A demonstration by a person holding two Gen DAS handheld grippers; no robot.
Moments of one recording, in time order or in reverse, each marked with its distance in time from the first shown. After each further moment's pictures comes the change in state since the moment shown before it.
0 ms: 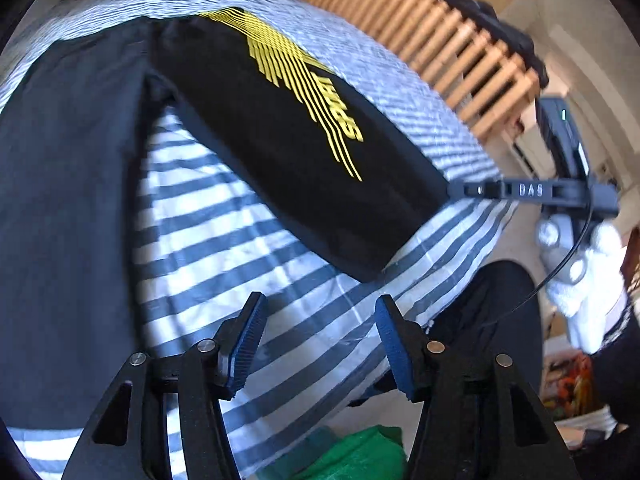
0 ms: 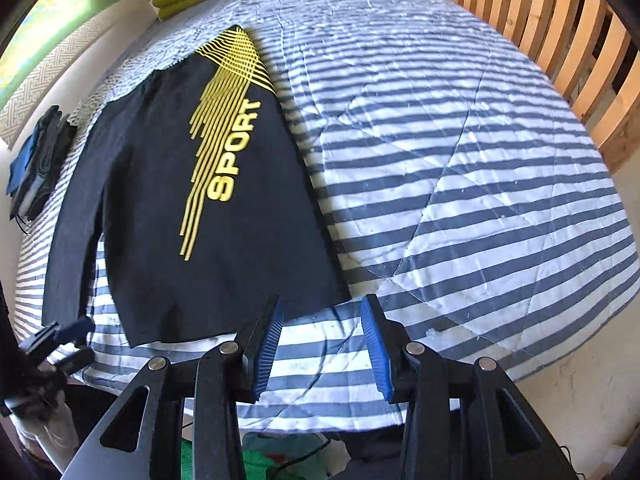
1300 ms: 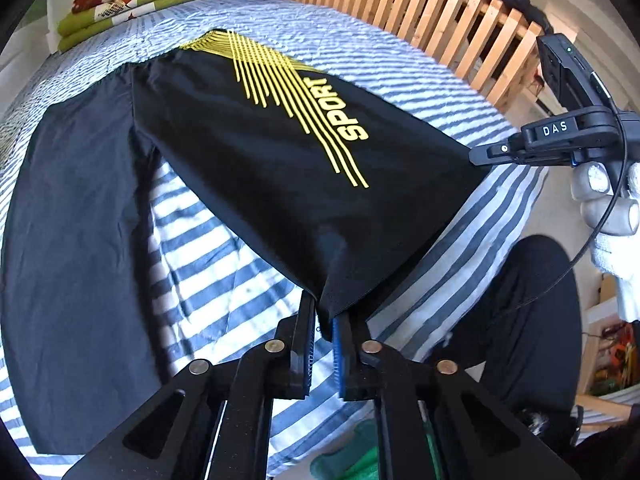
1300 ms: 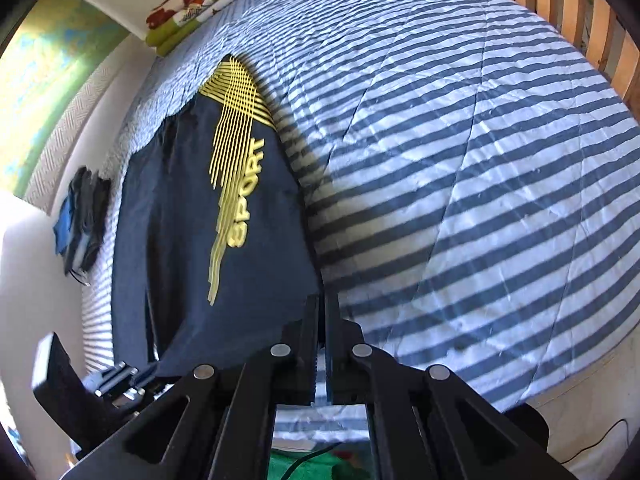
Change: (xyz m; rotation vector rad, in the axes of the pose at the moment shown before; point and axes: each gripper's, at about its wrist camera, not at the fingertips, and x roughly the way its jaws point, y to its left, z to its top) left arm -0.004 -0.033 0.014 0.131 0.050 0.162; right arm -0.010 -0.031 0.021 0.161 0.031 0.212
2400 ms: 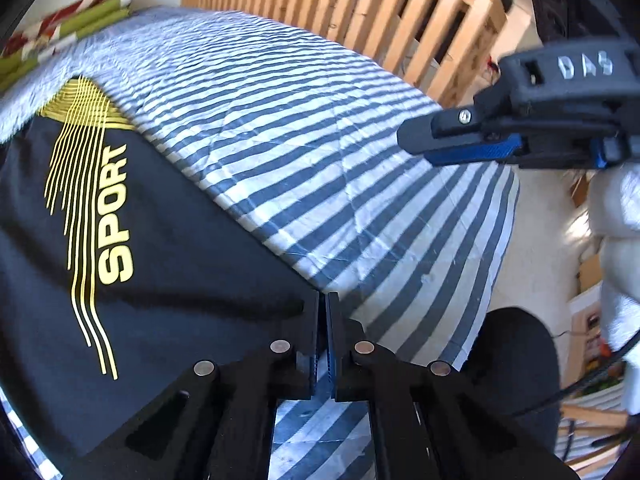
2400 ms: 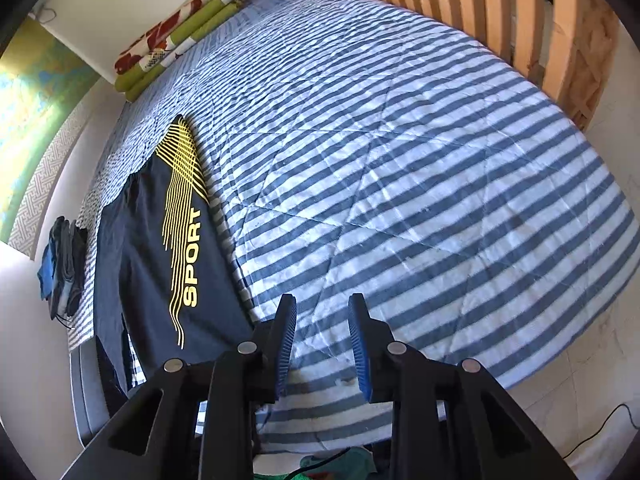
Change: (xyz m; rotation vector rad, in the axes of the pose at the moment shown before) left arm 0.088 -0.135 0.109 0.087 -0.048 -0.152; right arm -0.041 -0.062 0.023 0.101 -0.122 -0.055
